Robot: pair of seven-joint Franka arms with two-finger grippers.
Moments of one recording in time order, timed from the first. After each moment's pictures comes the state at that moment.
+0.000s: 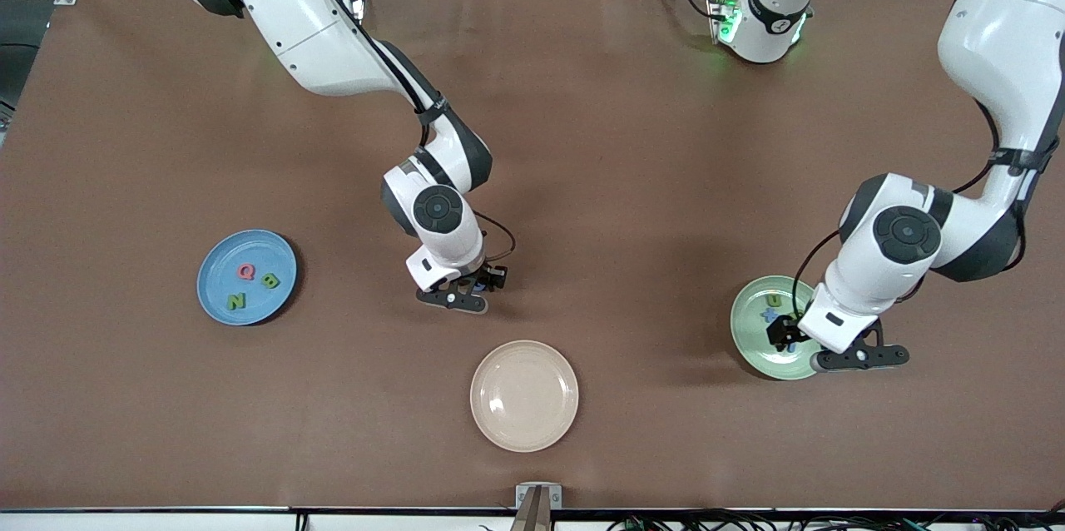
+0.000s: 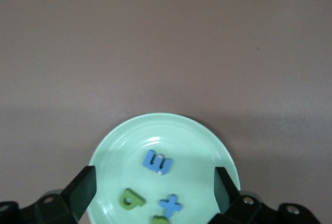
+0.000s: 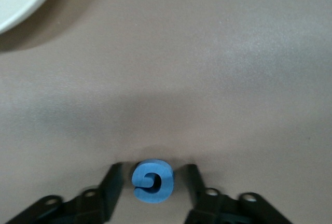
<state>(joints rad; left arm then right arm) 0.46 0.67 -0.72 -1.63 0.74 2.27 -0.61 0.53 0.82 0.08 -1.52 -0.10 2.41 0.84</state>
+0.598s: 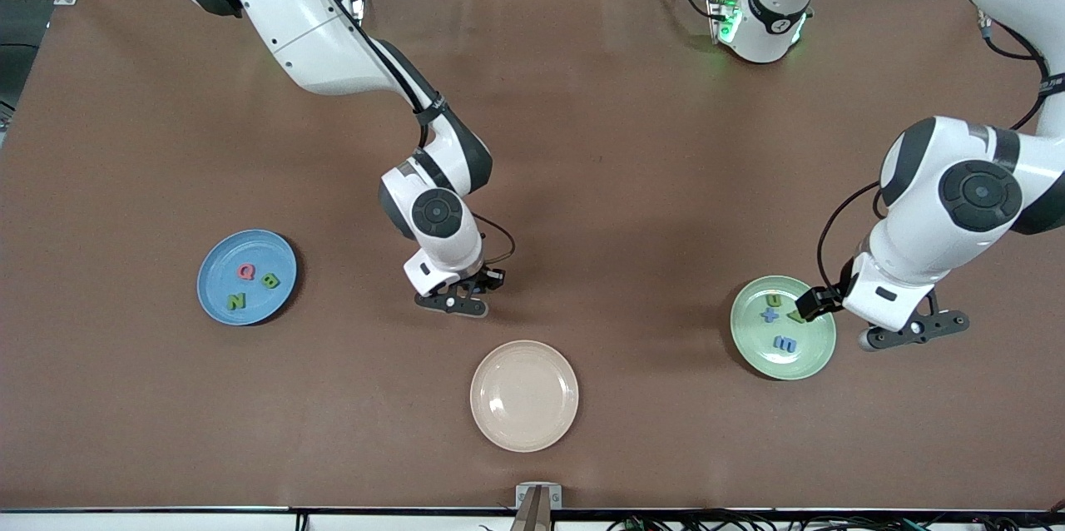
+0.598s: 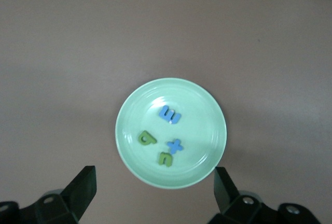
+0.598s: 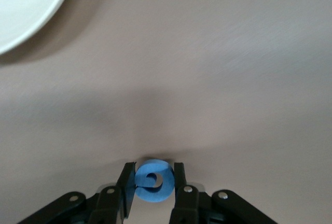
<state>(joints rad) 0.47 0.49 -0.76 -1.59 0.50 1.99 -0.61 0.50 0.82 0.07 -1.43 -0.10 2.25 0.77</state>
